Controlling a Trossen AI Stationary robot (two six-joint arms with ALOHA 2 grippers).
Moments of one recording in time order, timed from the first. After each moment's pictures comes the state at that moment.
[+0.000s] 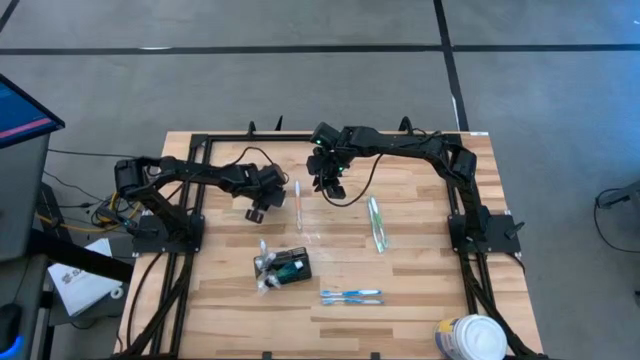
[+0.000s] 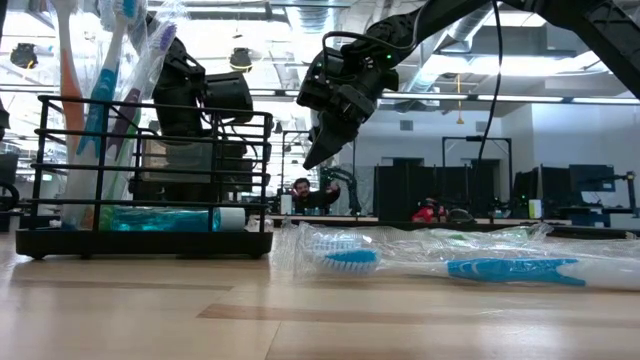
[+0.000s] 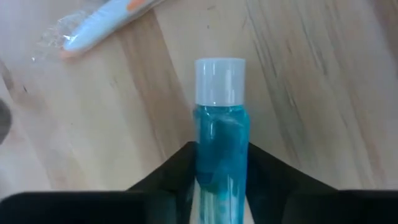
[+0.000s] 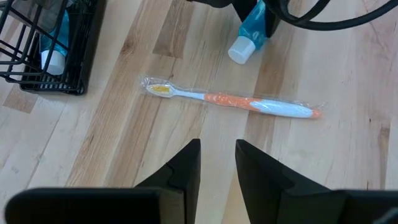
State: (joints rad) left arm 0.38 1.59 0.74 -0.40 -0.16 0.76; right arm -0.38 2.08 1.71 -0.73 -0.47 -0.53
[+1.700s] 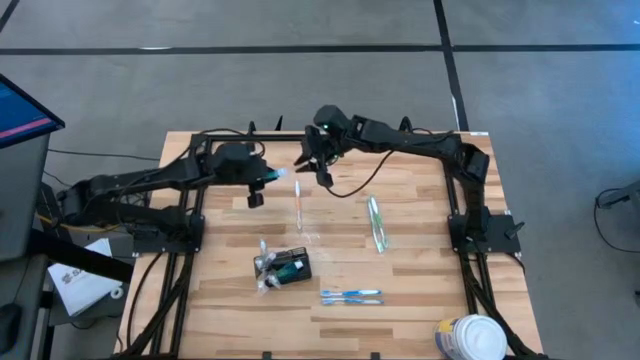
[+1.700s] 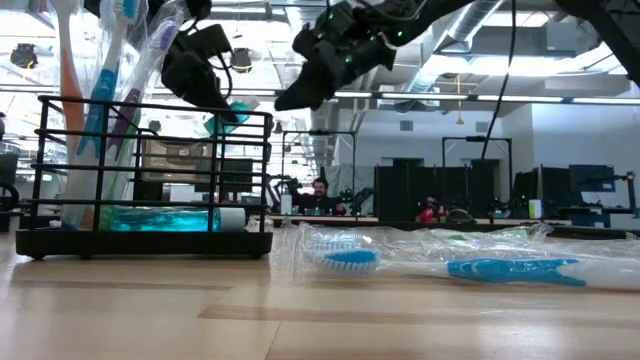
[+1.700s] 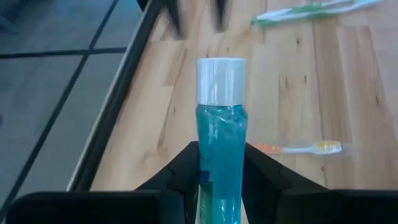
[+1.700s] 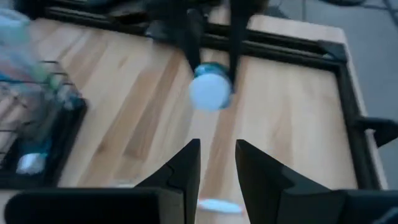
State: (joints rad) left arm 0.39 1.06 0.74 -0.34 -0.05 0.33; right arm -0.38 1.99 1.71 -0.38 -0.47 -0.41
